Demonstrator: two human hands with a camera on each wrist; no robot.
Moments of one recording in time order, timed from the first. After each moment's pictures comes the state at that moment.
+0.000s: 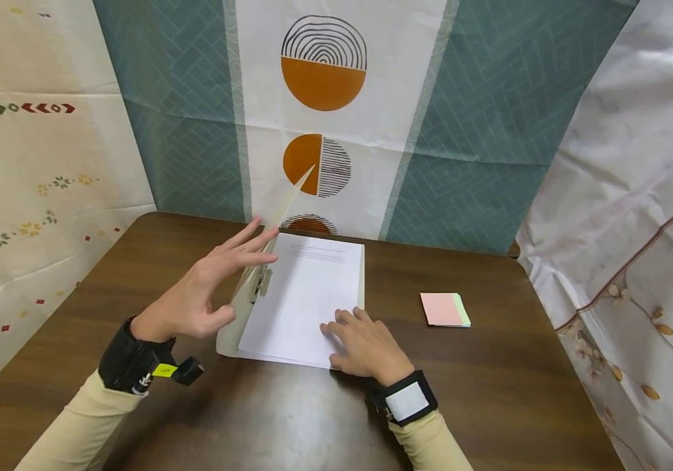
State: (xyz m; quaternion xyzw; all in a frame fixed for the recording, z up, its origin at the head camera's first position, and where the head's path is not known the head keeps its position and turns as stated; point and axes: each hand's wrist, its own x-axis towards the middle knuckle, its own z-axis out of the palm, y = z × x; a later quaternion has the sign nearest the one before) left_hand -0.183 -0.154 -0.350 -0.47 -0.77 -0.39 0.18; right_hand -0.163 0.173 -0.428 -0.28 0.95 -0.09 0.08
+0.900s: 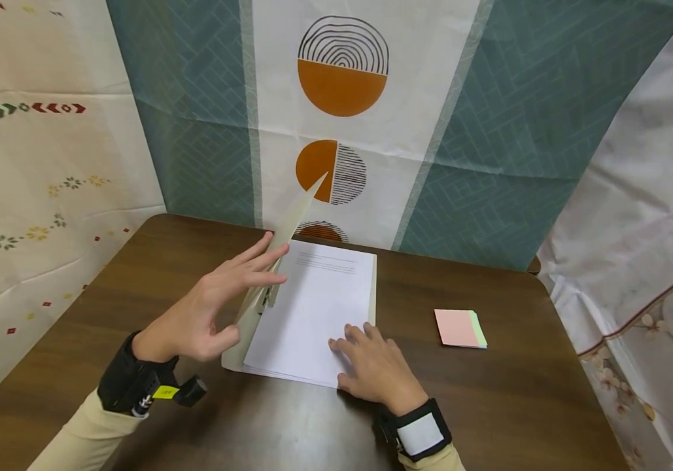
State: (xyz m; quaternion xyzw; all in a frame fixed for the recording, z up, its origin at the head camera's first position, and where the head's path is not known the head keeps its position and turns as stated) left_hand -0.181 -0.159 -0.351 -0.46 -0.78 -0.38 0.17; right_hand -0.161 0.170 -0.430 -0.27 0.96 -0.09 0.07
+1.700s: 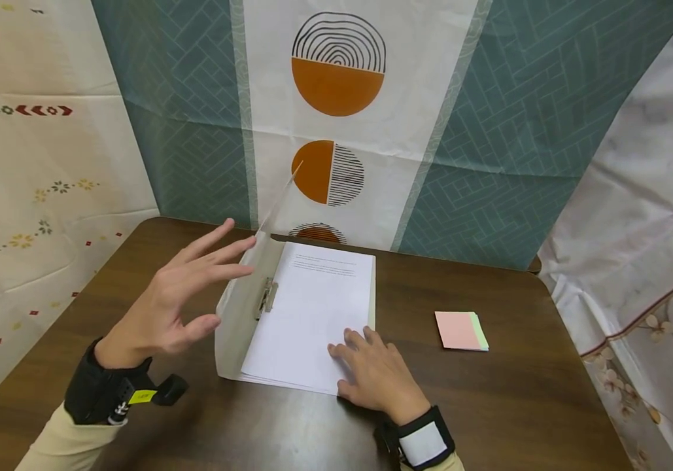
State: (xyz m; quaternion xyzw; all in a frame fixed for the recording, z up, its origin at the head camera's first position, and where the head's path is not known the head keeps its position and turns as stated) left_hand -0.190 -0.185 -0.345 -0.44 -0.78 -0.33 0.29; right_hand -0.161 0.173 -0.433 -0.27 0.95 -0.10 0.06
